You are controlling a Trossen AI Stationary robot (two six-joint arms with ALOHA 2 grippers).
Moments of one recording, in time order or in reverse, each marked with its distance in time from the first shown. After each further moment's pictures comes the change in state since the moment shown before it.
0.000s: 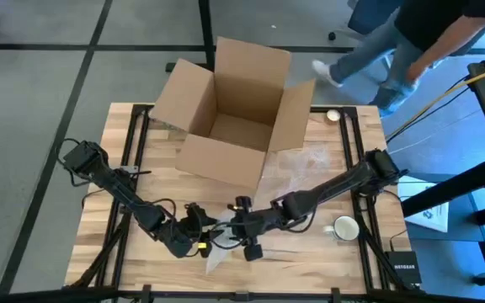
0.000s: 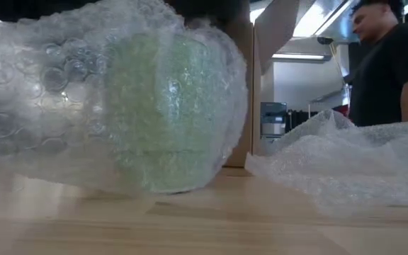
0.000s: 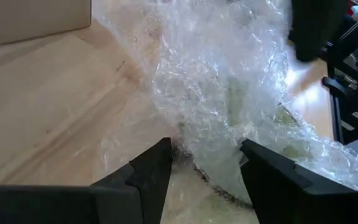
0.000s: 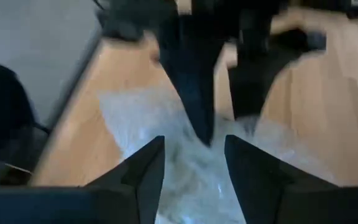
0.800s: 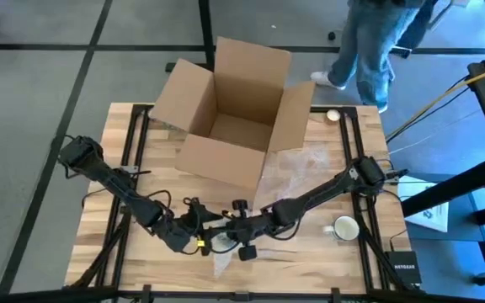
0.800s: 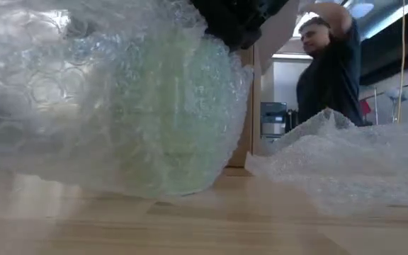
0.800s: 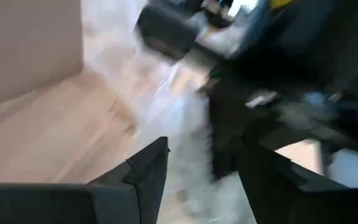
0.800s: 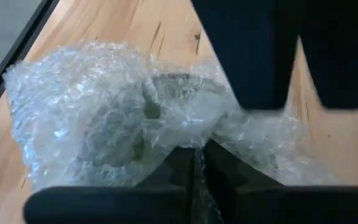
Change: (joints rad) left arm 0.052 -0.056 0.033 -0.010 0.015 0.164; right arm 0.000 0.105 0.001 0.049 0.019 -0.005
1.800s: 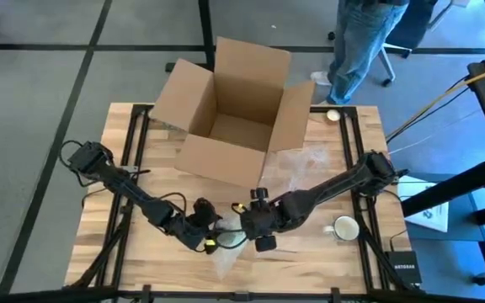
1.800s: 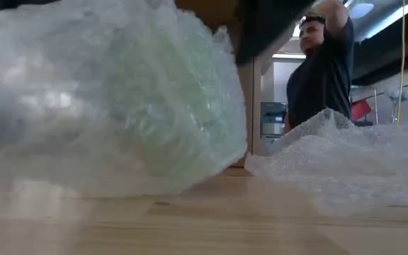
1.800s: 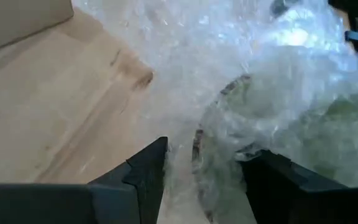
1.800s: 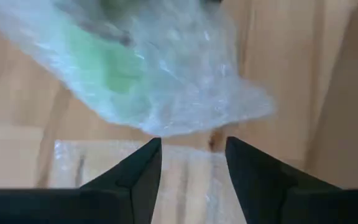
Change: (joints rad) left arm 0.047 0.080 -0.002 -0.017 0.129 0.048; right arm 0.000 -0.101 0.119 -0.594 0.027 0.121
